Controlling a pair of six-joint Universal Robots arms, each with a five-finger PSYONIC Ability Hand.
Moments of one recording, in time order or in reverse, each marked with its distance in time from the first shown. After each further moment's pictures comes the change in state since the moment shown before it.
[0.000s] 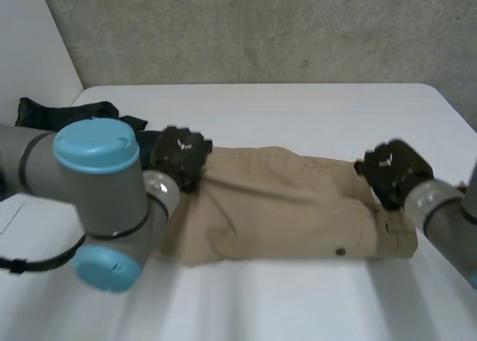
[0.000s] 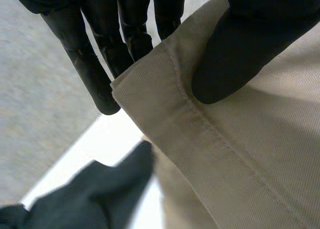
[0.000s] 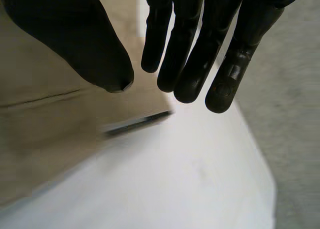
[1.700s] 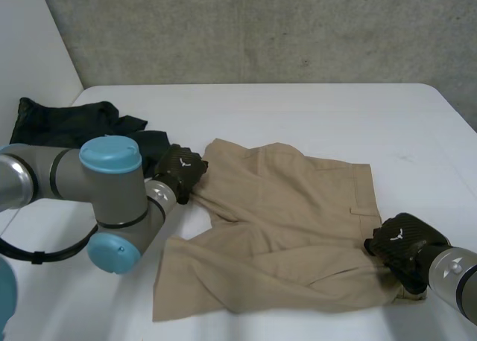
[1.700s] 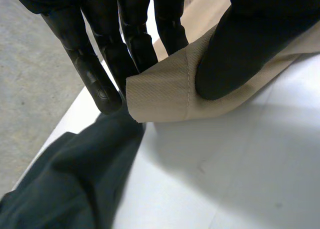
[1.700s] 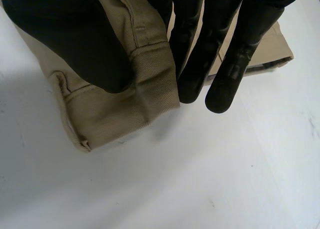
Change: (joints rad) left arm 0.104 -0.206 0.059 0.041 0.144 0.177; right arm -0.094 -0.169 0.305 0.245 -0.065 -0.164; left_hand -0.026 -0.002 -0.007 0.000 -0.003; right_hand 0.000 0.000 -0.014 0.000 0.000
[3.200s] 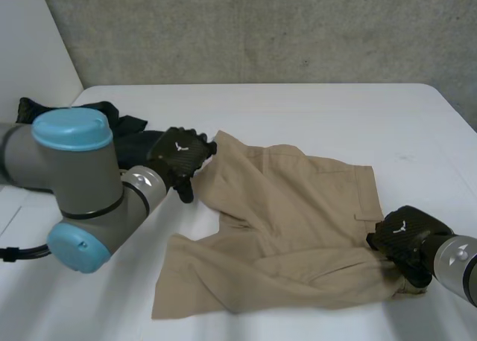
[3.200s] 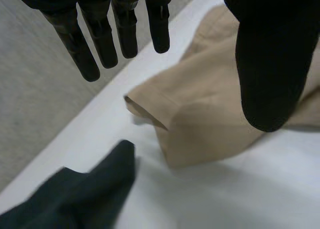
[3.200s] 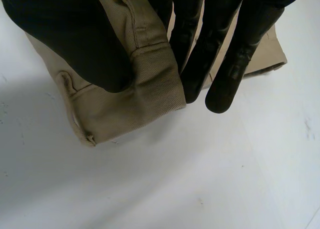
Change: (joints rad) left arm 0.020 0.184 -0.062 -0.113 0.133 -0.170; right arm 0.002 -0.001 -0.081 0.109 0.002 -0.019; left_hand -0.760 -0.829 -0.818 -0.832 -0.778; right_hand 0.000 0.000 0.000 0.000 0.000
